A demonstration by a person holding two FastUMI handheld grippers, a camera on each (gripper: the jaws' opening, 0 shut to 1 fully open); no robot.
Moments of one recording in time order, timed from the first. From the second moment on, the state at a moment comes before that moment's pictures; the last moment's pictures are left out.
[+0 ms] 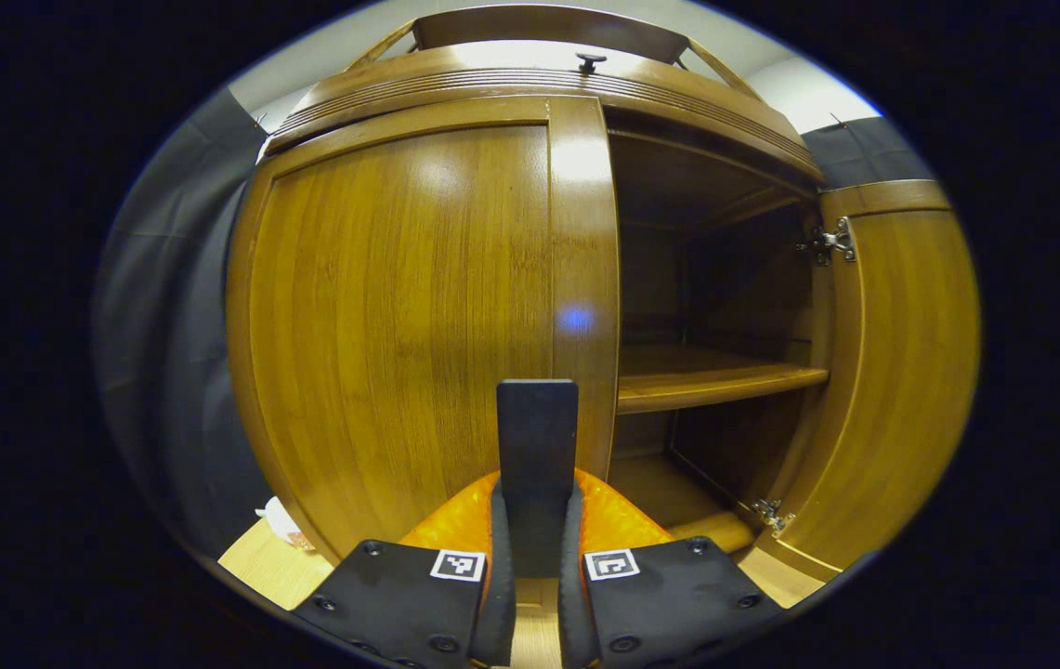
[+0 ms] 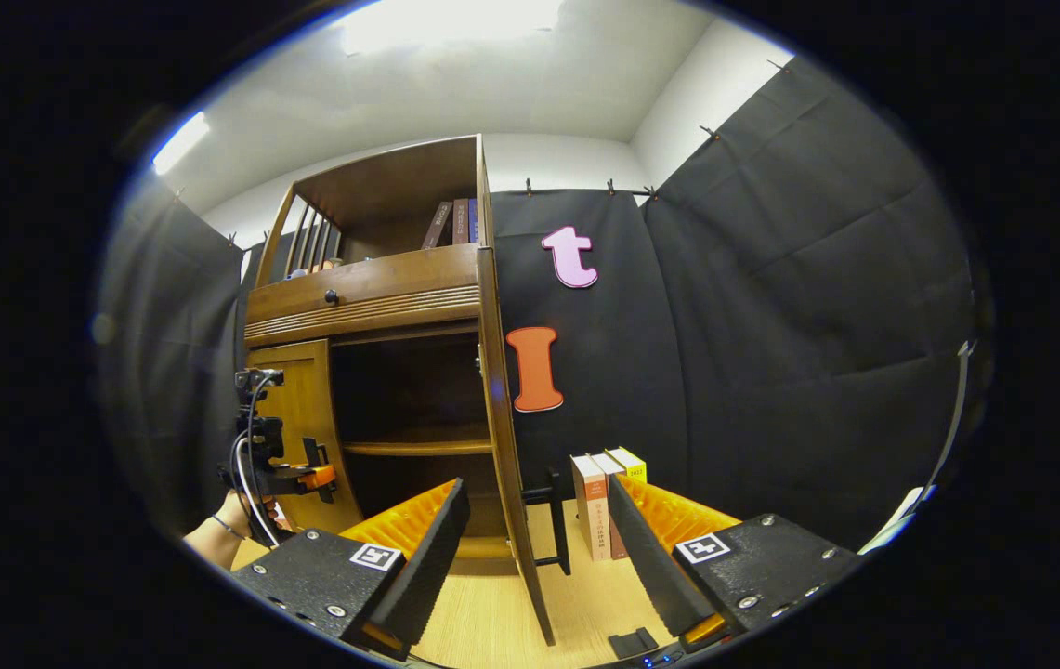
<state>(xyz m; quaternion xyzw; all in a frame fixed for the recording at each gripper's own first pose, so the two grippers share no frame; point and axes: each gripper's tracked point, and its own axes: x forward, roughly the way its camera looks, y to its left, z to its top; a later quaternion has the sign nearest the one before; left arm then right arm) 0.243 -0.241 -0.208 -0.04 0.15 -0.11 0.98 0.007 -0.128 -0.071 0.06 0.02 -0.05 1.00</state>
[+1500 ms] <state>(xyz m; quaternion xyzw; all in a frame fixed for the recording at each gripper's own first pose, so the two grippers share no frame) 0.099 -0.078 -0.175 -0.02 0.11 -0.08 0.99 -0.001 -0.027 -0.070 0.05 0.02 0.01 1.00</state>
